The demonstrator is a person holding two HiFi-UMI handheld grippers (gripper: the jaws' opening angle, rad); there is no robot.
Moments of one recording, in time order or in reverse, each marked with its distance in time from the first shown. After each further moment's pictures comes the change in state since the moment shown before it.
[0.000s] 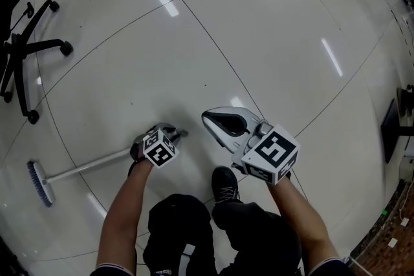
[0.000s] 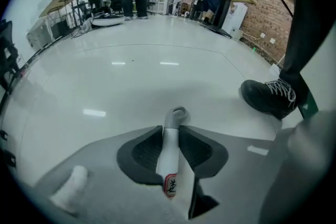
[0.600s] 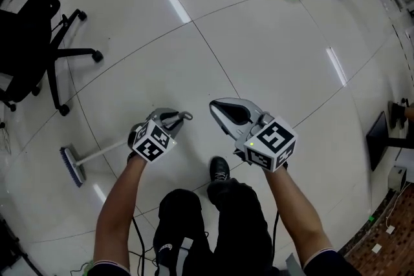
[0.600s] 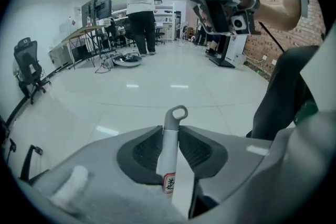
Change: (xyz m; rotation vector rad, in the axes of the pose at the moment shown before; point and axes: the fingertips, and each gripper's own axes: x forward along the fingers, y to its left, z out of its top) left arm -0.246 0.029 0.142 -0.034 -0.235 0.120; right arm -0.053 0.020 0.170 0.022 -0.043 -0.006
